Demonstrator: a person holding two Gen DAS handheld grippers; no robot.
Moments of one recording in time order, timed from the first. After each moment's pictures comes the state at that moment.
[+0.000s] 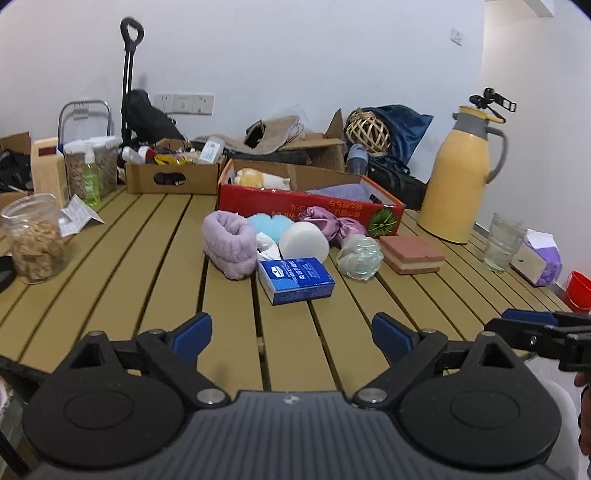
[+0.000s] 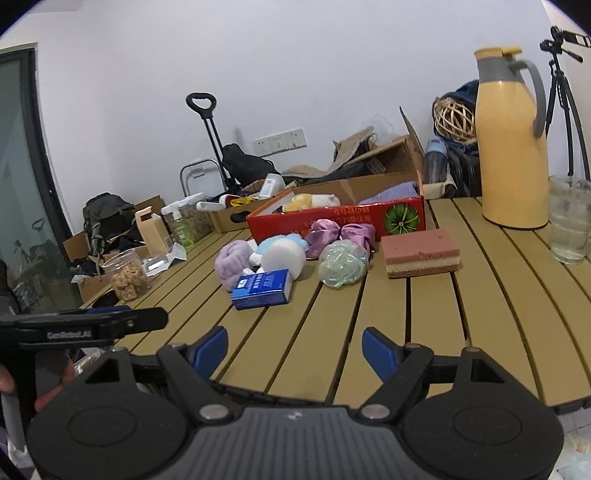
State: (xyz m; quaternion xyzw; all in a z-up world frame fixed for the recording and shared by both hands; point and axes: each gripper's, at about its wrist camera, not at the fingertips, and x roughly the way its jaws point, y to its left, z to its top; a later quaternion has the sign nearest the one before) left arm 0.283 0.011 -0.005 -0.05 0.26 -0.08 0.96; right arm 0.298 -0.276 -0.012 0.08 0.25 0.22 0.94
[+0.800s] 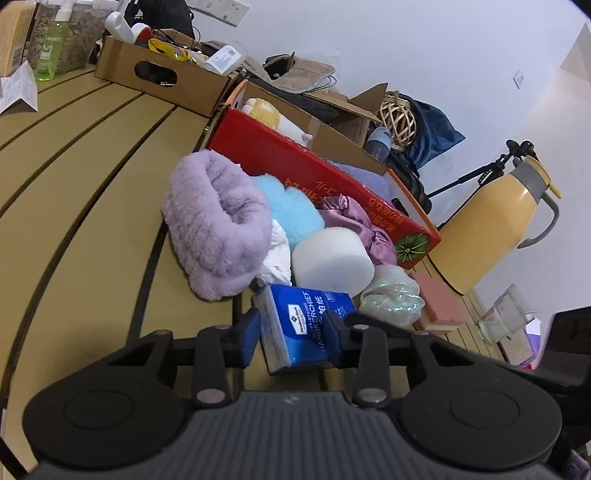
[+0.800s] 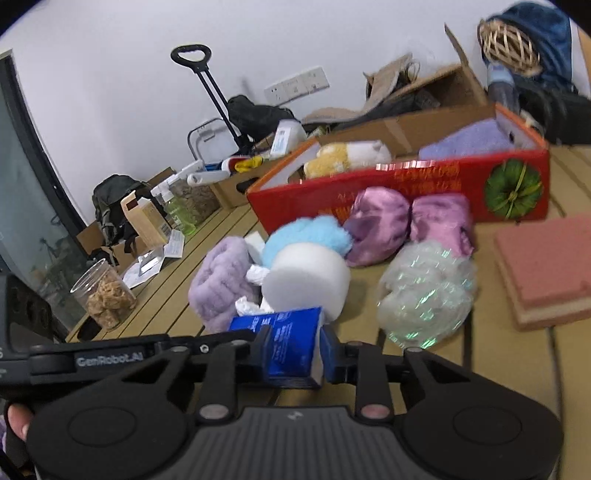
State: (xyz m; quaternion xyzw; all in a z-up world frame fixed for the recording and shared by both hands) left arm 0.443 0.052 -0.060 -0.24 0.34 -0.14 0.90; right arm 0.495 -0.183 -0.057 0.13 0.34 0.28 0.89
